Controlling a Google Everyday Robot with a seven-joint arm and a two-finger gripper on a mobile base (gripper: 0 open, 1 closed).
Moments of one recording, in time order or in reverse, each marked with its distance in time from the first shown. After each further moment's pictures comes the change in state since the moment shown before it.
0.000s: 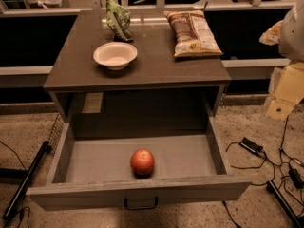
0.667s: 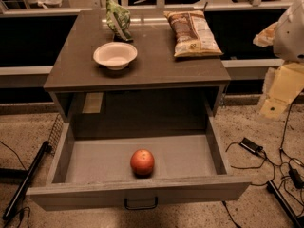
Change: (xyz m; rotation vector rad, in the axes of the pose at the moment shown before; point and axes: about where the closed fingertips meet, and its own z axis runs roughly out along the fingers) arm -0.006 -0.003 0.009 -0.021 -0.048 -0.007
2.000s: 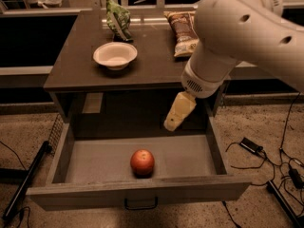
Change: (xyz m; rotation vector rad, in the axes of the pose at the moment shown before) arm -0.084 -0.009 0.162 0.015 0.052 0.373
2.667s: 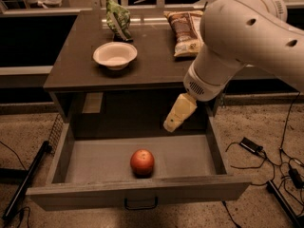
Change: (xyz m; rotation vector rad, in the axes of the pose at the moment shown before) arm 0.004 0.003 0.009 -0.033 -0.016 0.077
